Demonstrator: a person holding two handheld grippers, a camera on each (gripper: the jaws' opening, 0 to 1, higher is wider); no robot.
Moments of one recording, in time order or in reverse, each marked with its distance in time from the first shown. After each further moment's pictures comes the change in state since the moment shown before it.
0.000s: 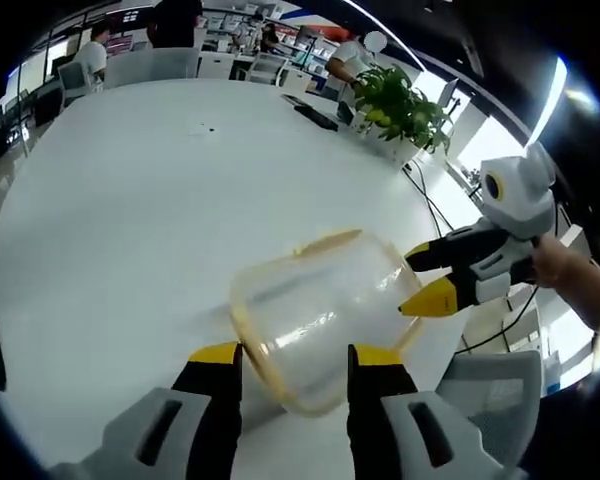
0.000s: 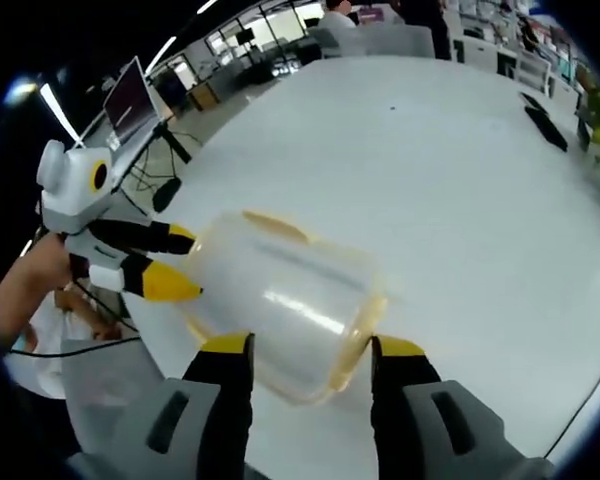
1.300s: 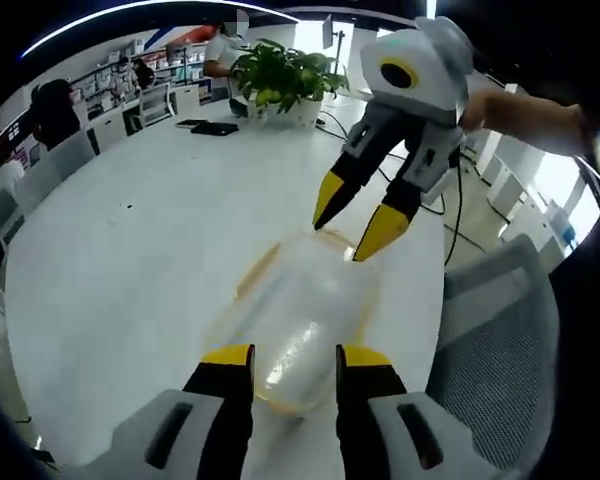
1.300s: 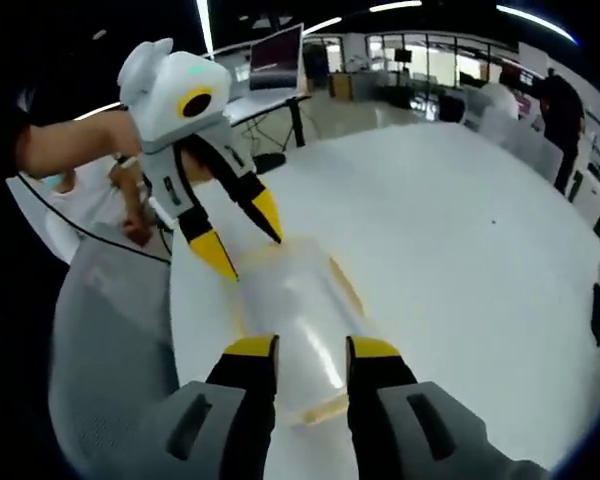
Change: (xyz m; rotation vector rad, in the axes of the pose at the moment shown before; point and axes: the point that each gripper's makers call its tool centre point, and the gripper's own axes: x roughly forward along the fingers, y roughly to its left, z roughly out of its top) left arm -0.015 -0.038 0.022 0.570 0.071 -0.111; right arm -0.022 0.033 0.038 -0.622 -0.035 0.248
